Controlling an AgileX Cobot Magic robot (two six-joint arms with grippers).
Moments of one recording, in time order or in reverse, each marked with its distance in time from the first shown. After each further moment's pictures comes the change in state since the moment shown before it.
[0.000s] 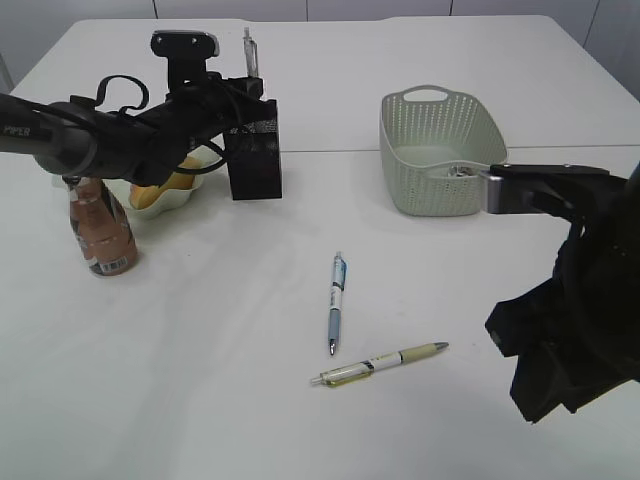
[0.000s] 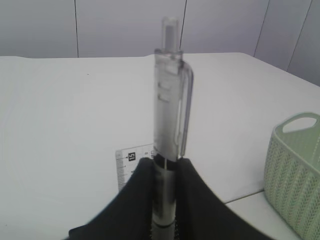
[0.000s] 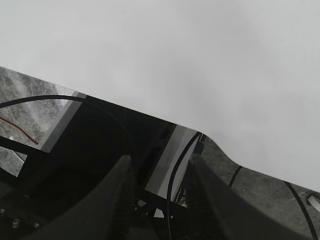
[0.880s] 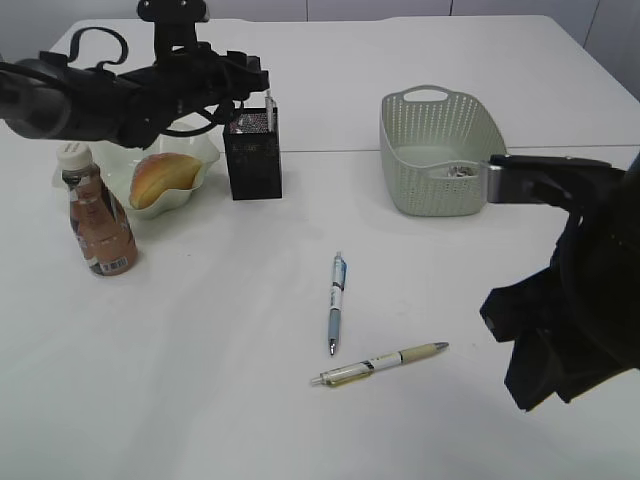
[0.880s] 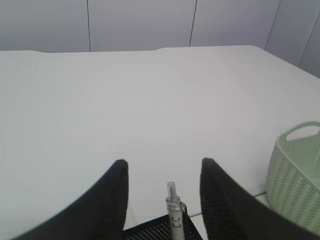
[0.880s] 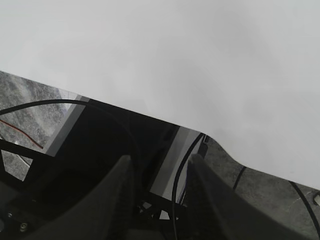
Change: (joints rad) left arm 0.000 -0.099 -0.002 -0.013 0.174 0.000; right arm 0.000 0.000 -0.013 0.003 0.000 0.026
